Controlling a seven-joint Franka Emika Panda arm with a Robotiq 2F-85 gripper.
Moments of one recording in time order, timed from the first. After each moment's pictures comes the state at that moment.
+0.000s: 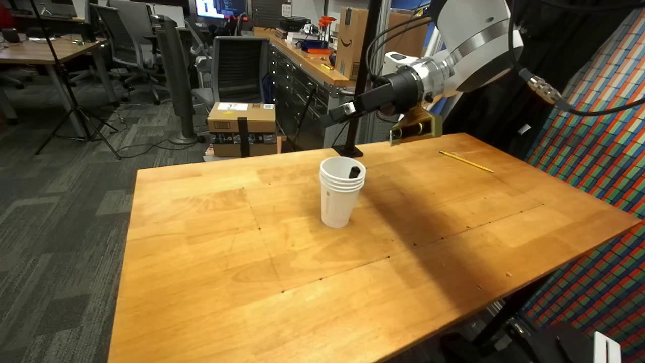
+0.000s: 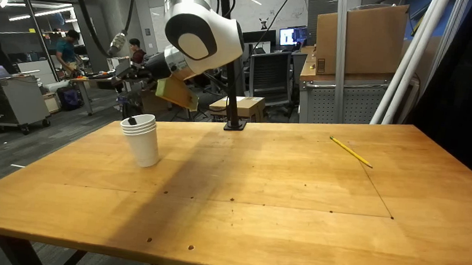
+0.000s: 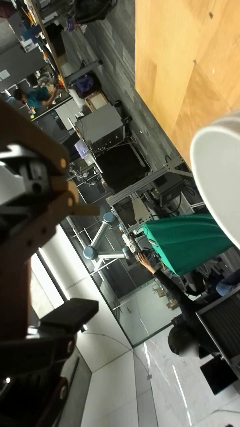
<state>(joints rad) -0.02 0.19 -0.04 -2.08 1.22 1.62 -1.72</state>
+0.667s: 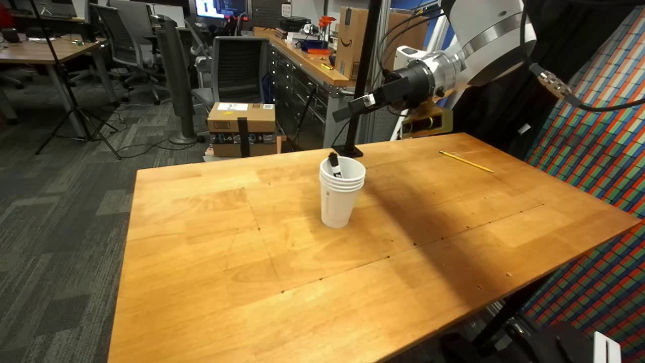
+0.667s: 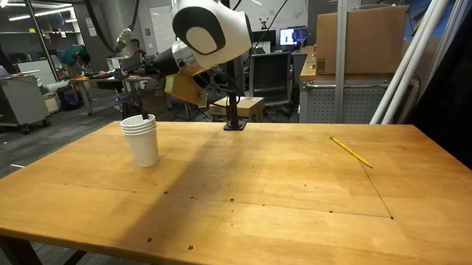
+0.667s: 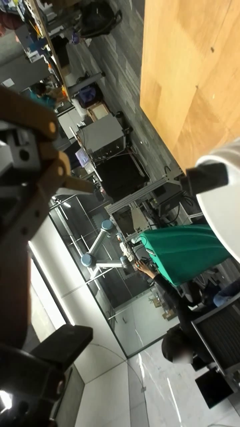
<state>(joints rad) -0.04 0.17 -0.06 -2.07 1.19 1.63 -1.72</state>
